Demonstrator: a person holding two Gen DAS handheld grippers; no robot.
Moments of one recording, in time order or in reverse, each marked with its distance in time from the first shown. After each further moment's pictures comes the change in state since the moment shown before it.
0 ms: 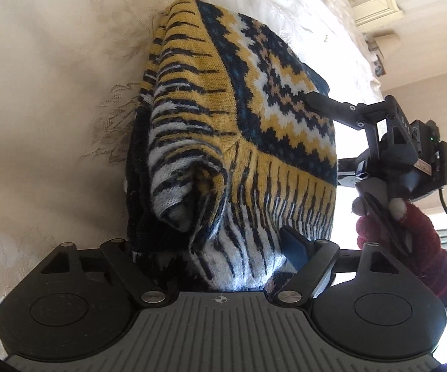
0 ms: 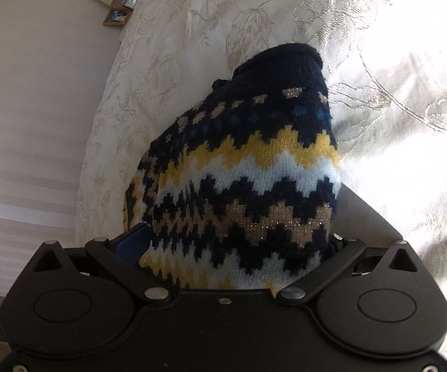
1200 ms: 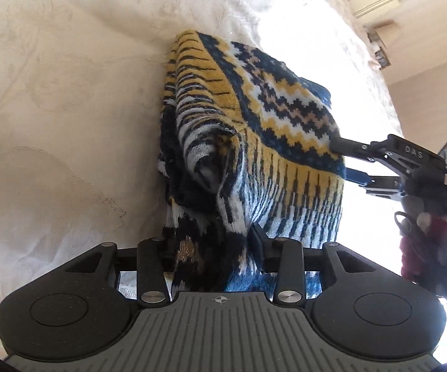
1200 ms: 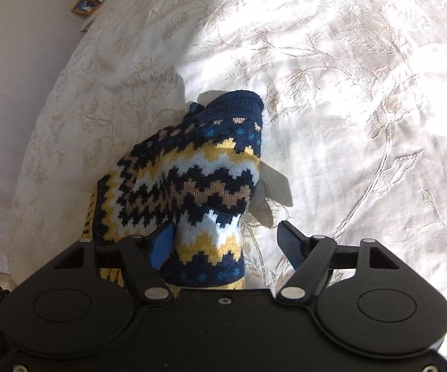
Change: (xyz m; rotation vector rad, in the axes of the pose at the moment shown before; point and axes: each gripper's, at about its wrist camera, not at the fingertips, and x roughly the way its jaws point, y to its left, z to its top) left arm -0.039 -0.025 -0.098 0.026 -0.089 0.119; right arm -0.127 -0.010 -0.146 -0.132 -0.098 -0.325
